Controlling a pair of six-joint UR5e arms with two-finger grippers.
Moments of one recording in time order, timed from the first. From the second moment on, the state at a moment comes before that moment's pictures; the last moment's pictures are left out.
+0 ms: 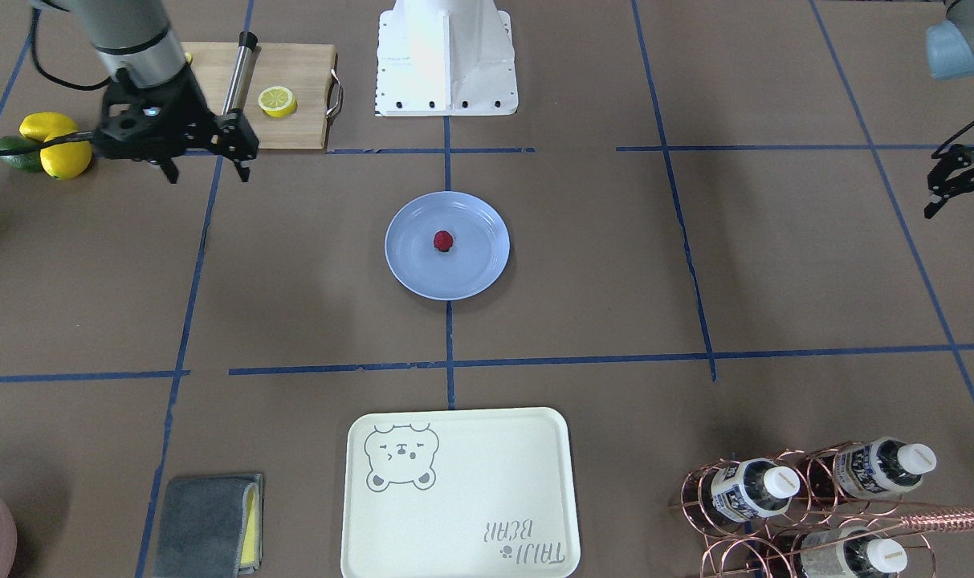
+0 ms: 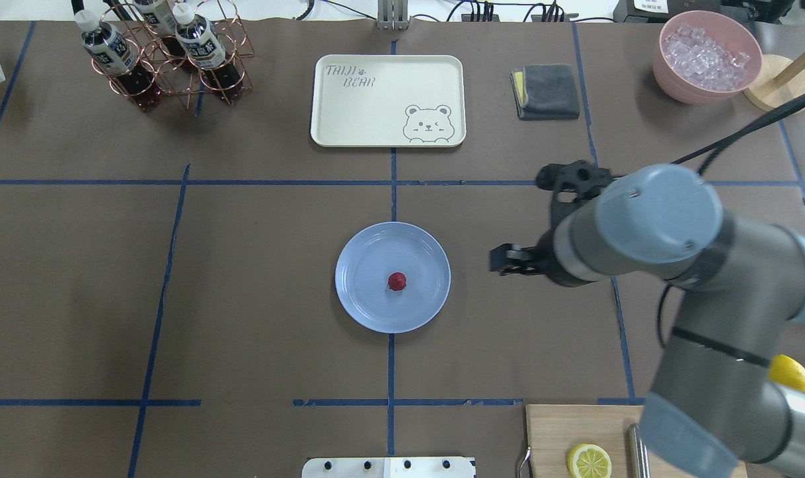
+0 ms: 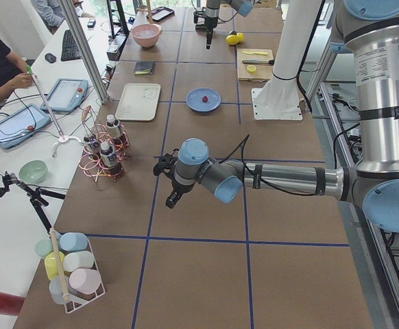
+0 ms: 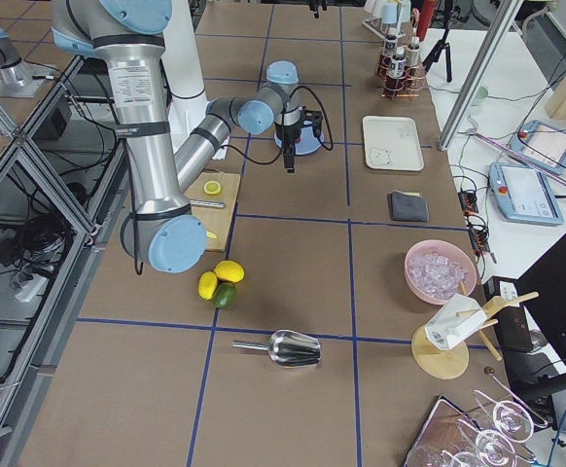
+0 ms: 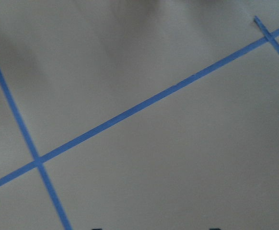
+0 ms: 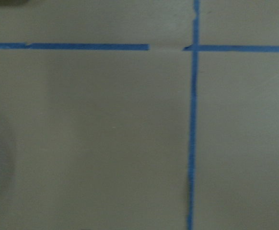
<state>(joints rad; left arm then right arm) -1.36 -1.40 -1.74 -2.10 -2.28 -0.01 0.79 -1.46 2.22 -1.68 2.02 0.94</state>
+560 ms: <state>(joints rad) -1.65 -1.53 -1.77 -1.52 -2.31 0.31 1.38 -1.72 2.05 -1.68 2.36 0.07</state>
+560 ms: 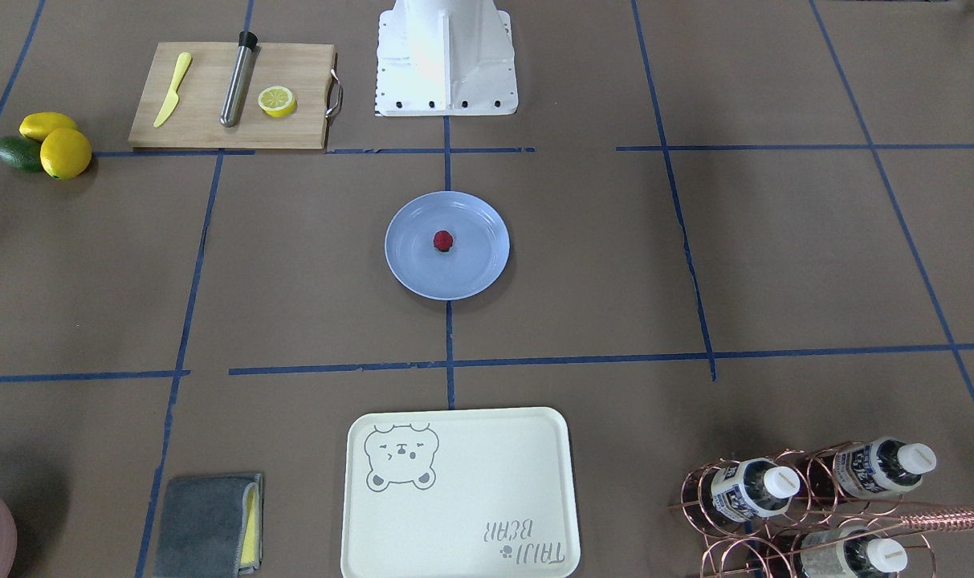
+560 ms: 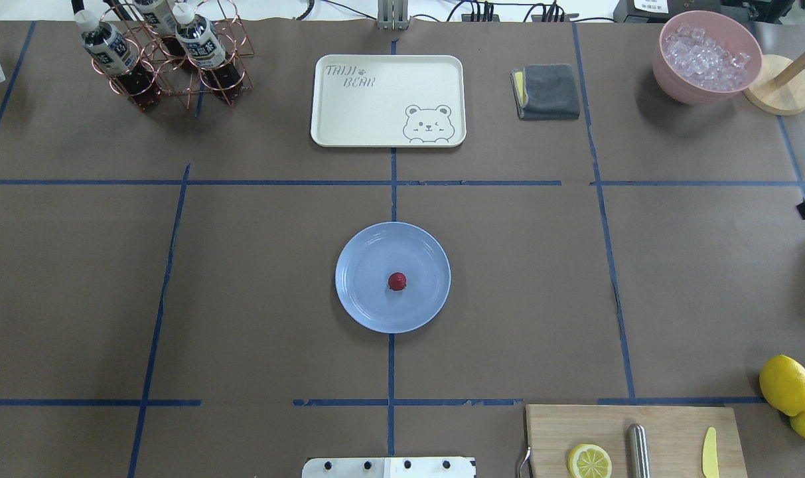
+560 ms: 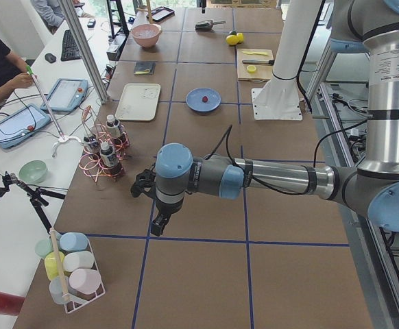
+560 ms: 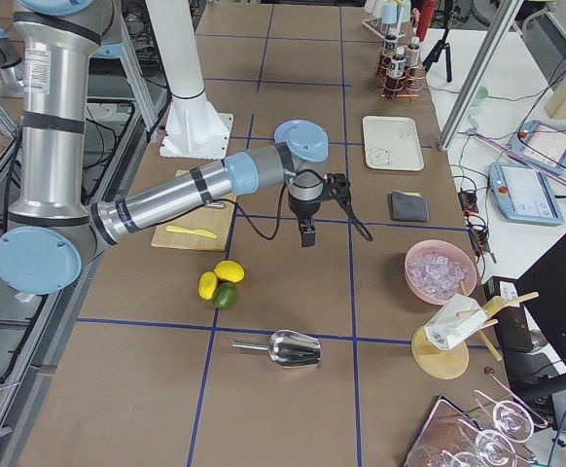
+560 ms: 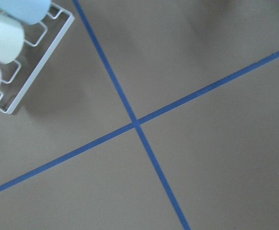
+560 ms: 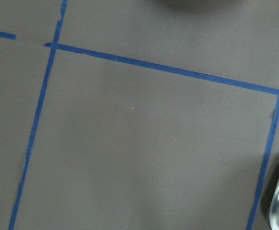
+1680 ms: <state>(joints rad) -1.64 -1.46 -1.77 -1.36 -2.45 0.24 1.50 -1.77 1.89 -1.68 2.37 -0.12</state>
